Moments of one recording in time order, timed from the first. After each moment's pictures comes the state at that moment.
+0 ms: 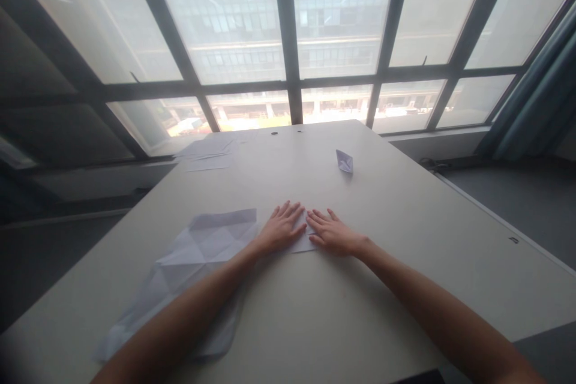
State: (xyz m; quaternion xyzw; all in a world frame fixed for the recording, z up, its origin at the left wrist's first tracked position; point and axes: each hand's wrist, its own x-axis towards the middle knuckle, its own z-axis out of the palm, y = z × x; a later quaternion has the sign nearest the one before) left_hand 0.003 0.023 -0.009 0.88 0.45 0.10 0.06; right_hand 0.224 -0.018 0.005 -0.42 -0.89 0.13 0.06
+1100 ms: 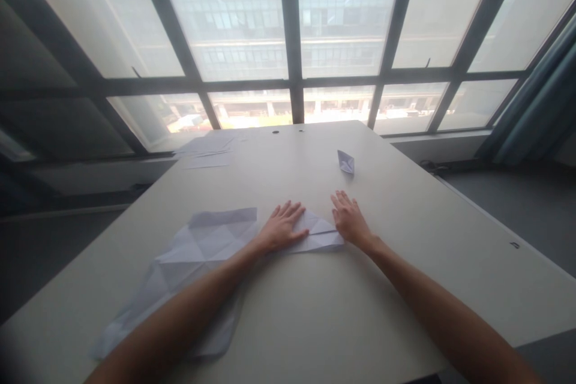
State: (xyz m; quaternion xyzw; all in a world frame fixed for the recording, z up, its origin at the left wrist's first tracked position) left_hand 0.003 0.023 -0.005 0.89 0.45 0.08 0.07; right_hand 0.253 0.000 -0.004 -0.62 -0.76 0.02 0.18
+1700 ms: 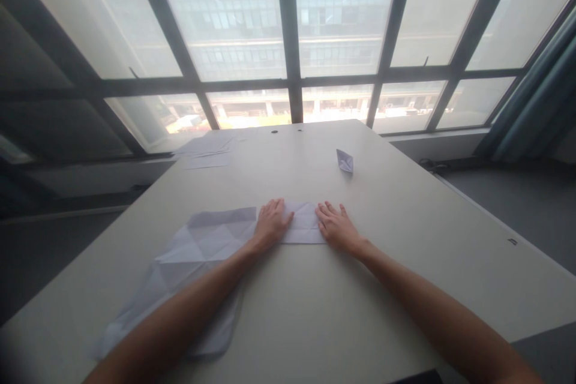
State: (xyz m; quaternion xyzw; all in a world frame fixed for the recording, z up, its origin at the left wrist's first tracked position) left_hand -0.001 0.034 -0.020 0.78 0.59 0.19 0.01; right_hand 0.226 -0.013 -0.006 -0.55 -0.83 0.06 0.08
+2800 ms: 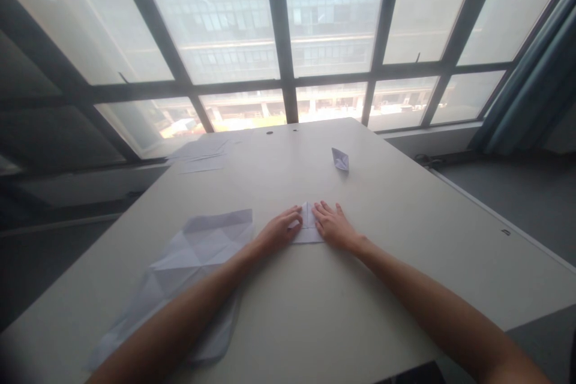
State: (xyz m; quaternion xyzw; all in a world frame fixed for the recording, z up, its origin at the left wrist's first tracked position) left_hand 0.006 0.017 0.000 0.90 0.37 0.21 0.13; right_hand 0.227 -0.010 -0.008 -0.54 -0.84 0.08 0.09
